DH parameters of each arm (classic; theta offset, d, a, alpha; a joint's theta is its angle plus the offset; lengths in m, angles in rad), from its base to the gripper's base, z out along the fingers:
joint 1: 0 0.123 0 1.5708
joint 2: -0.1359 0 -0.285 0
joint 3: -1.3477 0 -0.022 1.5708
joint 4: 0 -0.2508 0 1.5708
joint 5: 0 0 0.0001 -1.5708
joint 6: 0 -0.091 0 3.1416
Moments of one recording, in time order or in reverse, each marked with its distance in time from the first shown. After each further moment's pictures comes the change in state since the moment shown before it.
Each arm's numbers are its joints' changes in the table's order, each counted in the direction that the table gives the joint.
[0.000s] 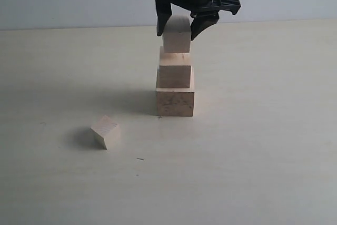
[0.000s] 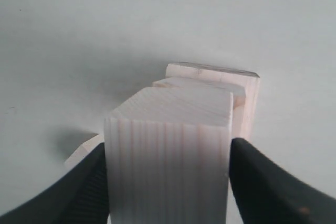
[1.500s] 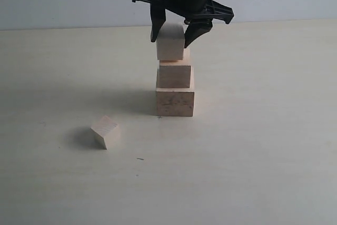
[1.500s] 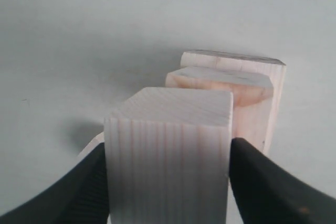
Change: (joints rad) left arm 0.000 0.000 0.000 0.000 0.002 0.000; right arm 0.000 -0.024 -0.004 -0.062 0.000 -0.005
